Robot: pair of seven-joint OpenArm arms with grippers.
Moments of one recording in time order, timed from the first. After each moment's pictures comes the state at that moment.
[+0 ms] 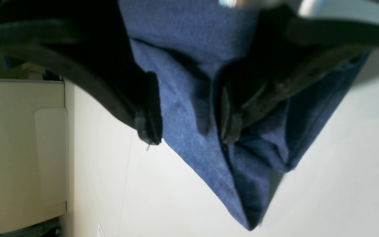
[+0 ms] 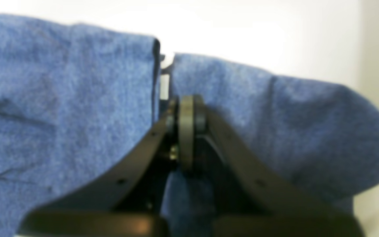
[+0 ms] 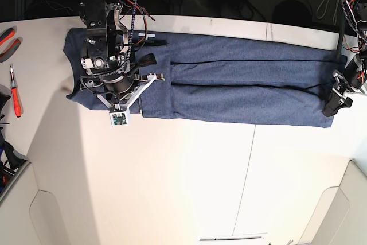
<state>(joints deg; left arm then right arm) -3.9 -27.2 -32.6 42.9 -61.3 -38.3 40.2 -5.7 -6.6 -2.8 89.0 -8.3 5.0 -45.5</state>
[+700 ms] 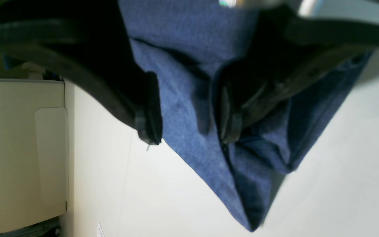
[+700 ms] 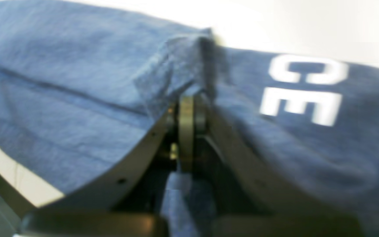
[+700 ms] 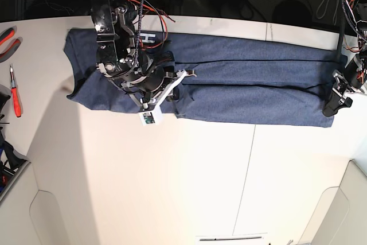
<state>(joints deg) -3.9 -27.2 -32.6 42.9 -61.3 -38.3 40.2 -3.7 -8.4 -7.4 82.9 9.0 13.9 -44.0</state>
